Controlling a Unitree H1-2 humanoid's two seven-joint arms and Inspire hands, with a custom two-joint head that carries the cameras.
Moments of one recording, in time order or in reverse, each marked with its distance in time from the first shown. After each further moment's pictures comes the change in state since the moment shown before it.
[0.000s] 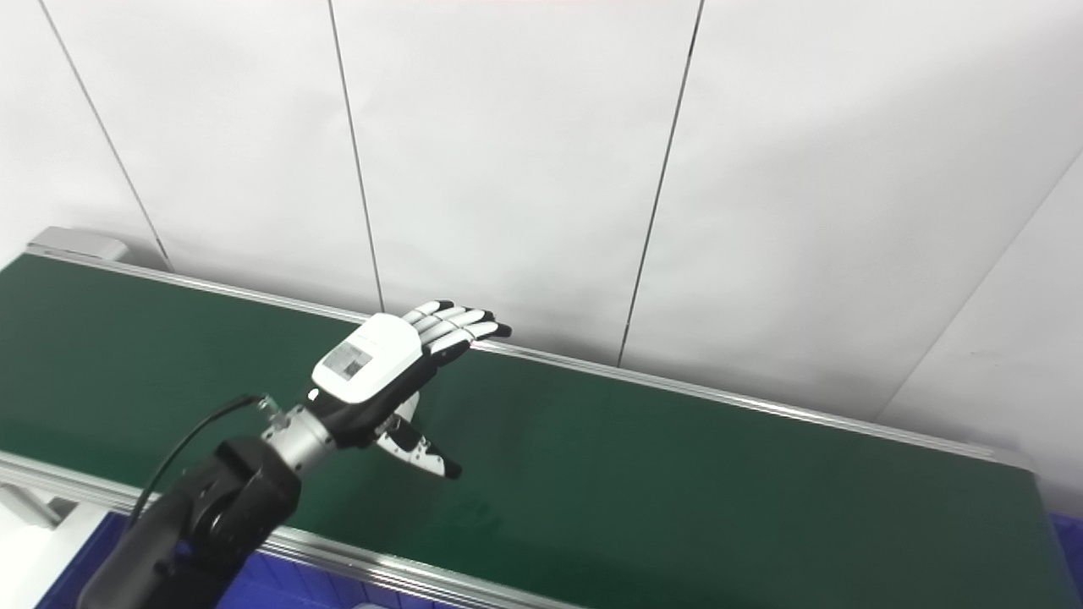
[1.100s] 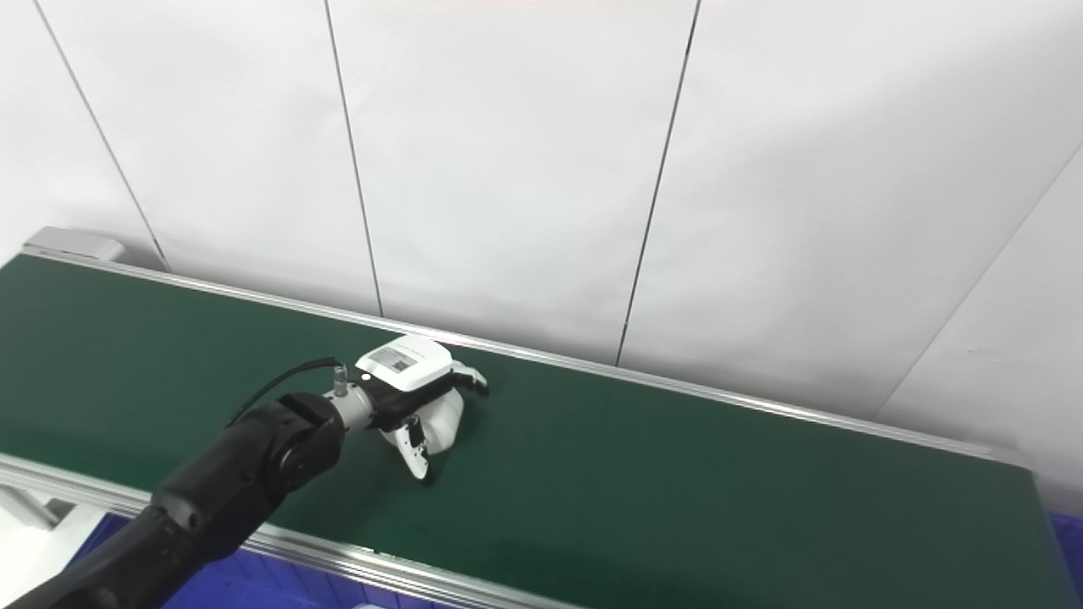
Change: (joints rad) left arm -0.205 0.028 -0.221 0.424 0.031 0.084 -0.038; right arm 0.019 0.004 0.021 -0.045 -0.007 0.011 -0.001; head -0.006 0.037
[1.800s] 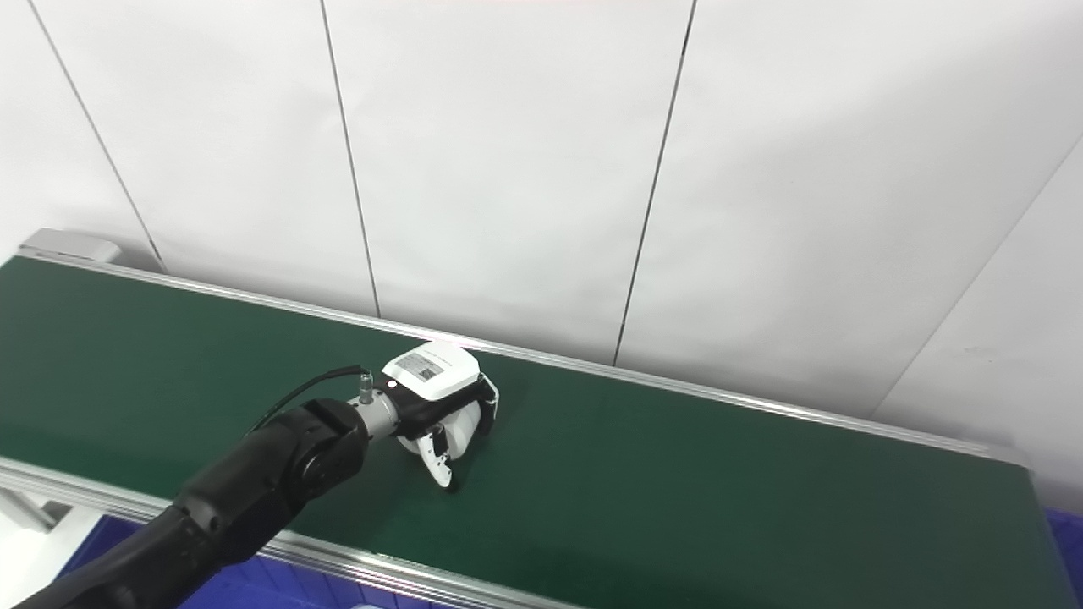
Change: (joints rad) left arm -0.010 -0.001 -0.059 -0.027 -0.001 0.023 0.010; right arm 0.019 0.001 0.006 -0.053 -0.001 0.047 -0.001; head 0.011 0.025
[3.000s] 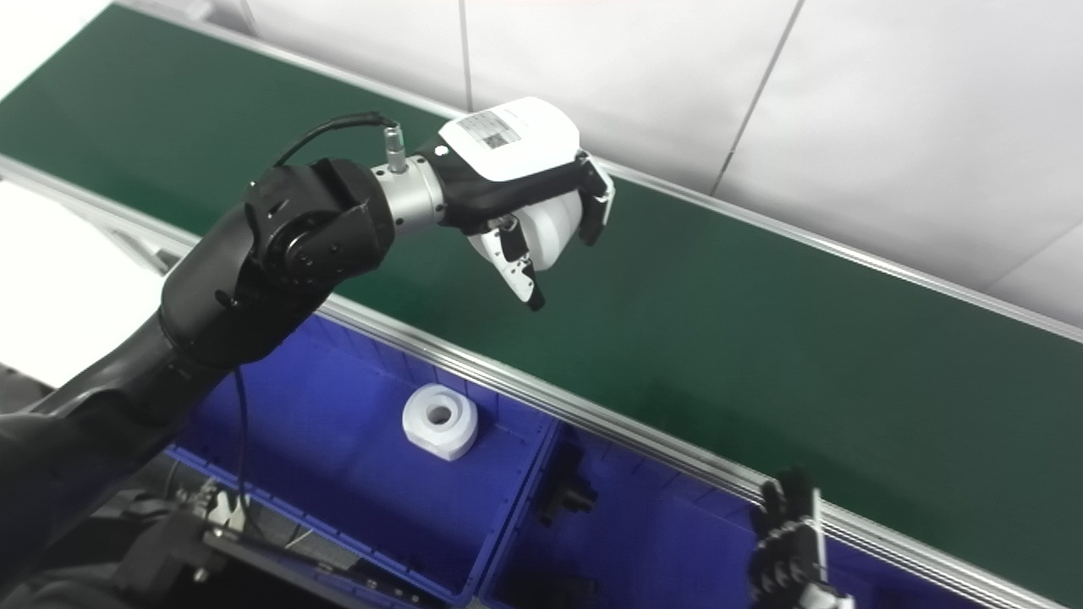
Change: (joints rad) left arm 0.168 0.014 0.145 -0.923 -0.111 0.314 -0.584; right arm -0.004 -0.141 -0.049 -0.259 0.211 0.231 0.053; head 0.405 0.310
